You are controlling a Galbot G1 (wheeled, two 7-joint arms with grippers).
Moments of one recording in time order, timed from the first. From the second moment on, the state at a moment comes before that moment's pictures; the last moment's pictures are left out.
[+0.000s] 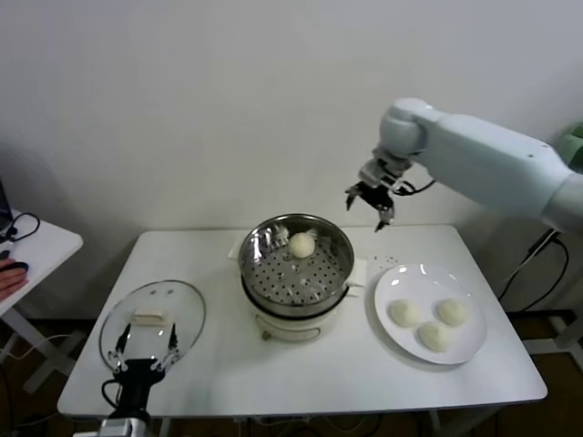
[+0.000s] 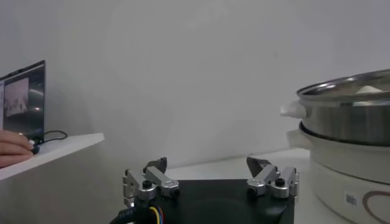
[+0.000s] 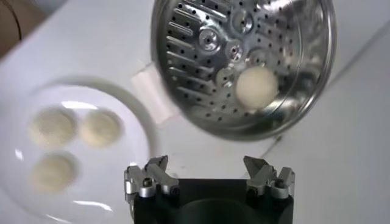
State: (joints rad) left arm 1.70 -1.49 -0.68 -1.99 0.03 -0.12 -0.06; right arm 0.65 0.90 -1.26 1.13 0.19 0.10 -1.29
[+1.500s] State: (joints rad) left arm 1.71 -1.50 -0.70 -1.97 0.04 -0.13 -0.07; right arm 0.03 0.81 -0.90 1.00 0.07 -0.07 -1.15
